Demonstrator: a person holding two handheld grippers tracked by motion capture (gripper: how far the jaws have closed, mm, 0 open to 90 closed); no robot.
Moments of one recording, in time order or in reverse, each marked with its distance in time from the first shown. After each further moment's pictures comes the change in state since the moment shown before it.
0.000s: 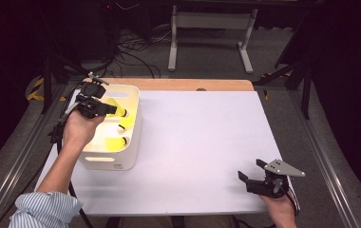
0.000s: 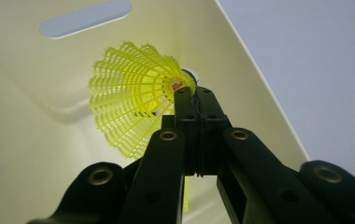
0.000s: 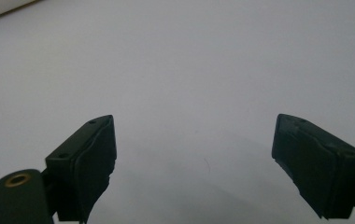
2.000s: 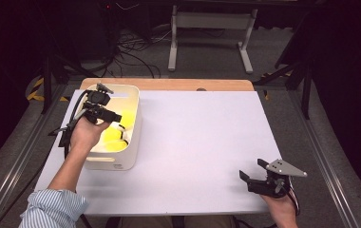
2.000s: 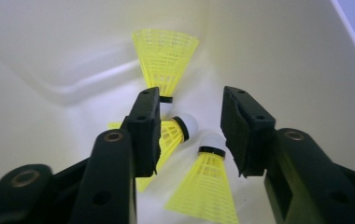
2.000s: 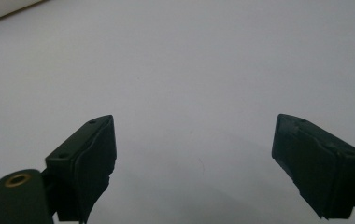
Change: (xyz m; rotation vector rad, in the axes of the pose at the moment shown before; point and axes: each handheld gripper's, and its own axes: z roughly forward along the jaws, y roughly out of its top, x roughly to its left) left arm 0.010 -0.009 0.040 0.074 0.046 -0.037; right arm -0.003 0.000 -0.002 -0.008 -0.005 0.007
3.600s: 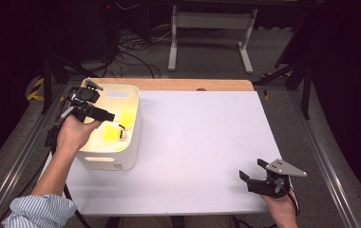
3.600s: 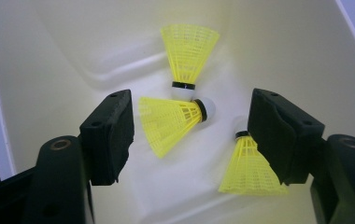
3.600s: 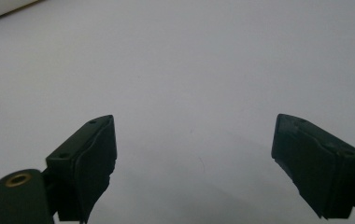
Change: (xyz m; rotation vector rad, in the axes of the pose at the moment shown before) left arm 0.011 -0.005 -0.031 0.005 0.054 -0.017; right arm 0.000 0.000 0.000 0.005 0.002 0.000
